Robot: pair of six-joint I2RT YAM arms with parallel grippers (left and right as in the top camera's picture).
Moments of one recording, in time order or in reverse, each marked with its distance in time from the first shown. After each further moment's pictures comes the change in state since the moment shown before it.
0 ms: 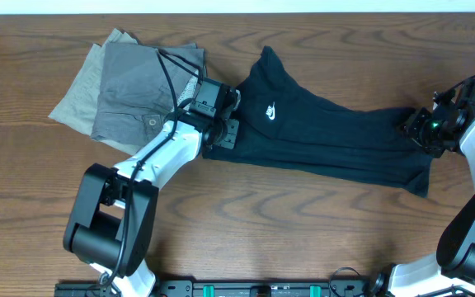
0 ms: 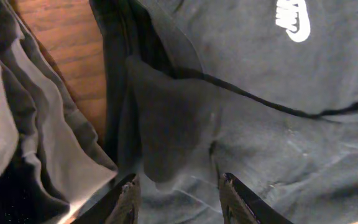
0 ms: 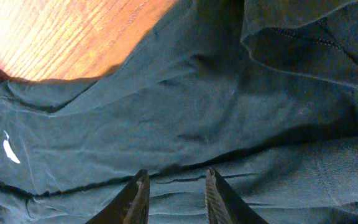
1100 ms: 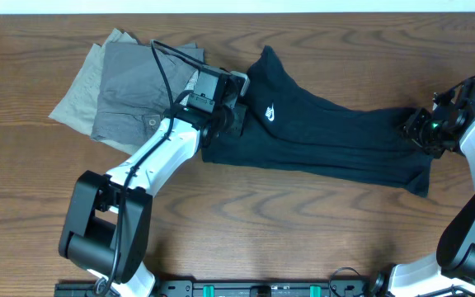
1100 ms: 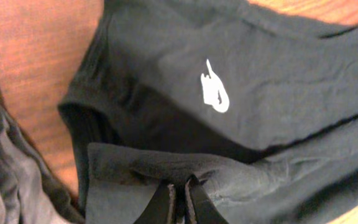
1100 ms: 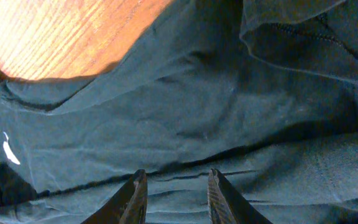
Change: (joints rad) left arm 0.000 -0.043 0.044 0.098 0.125 0.006; right arm 0.000 0.000 0.000 -0.007 0.001 0.000
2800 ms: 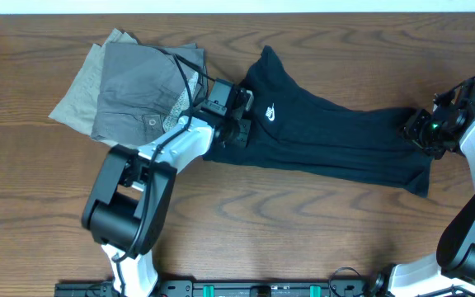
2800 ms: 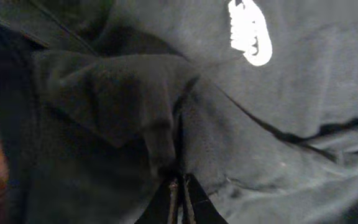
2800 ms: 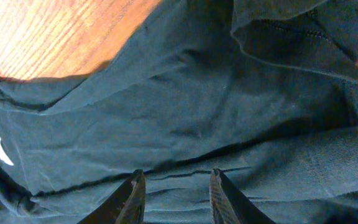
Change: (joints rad) left arm -0.030 0.146 0.004 -0.019 0.003 -0.057; right arm 0.000 0.000 0.000 -0.009 0.019 0.000
